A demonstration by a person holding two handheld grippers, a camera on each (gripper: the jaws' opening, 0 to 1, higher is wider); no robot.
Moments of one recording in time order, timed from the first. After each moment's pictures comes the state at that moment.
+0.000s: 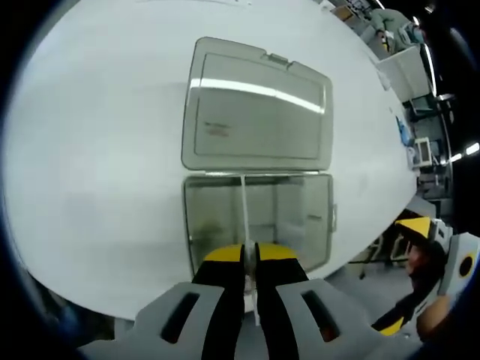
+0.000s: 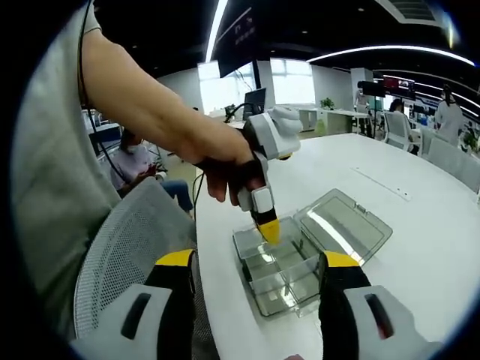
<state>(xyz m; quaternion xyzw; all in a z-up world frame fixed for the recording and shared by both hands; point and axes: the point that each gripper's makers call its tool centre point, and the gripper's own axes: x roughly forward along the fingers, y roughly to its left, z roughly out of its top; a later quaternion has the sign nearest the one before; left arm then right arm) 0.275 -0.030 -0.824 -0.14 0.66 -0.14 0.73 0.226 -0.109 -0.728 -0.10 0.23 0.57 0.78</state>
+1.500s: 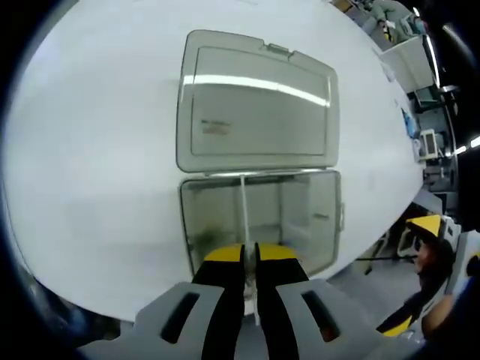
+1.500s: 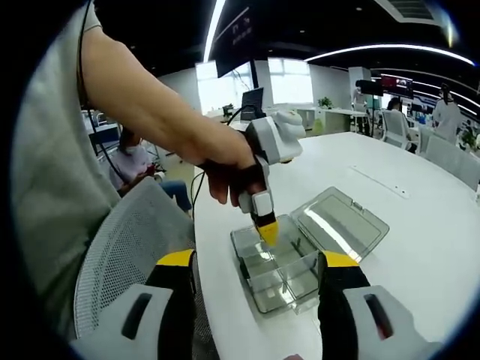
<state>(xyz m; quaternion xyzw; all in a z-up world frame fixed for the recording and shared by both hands) 0.275 -0.031 -0.831 -0.11 0.67 -0.14 0.72 0.228 -0.113 -0.728 -0.10 0.23 0.57 0.79</state>
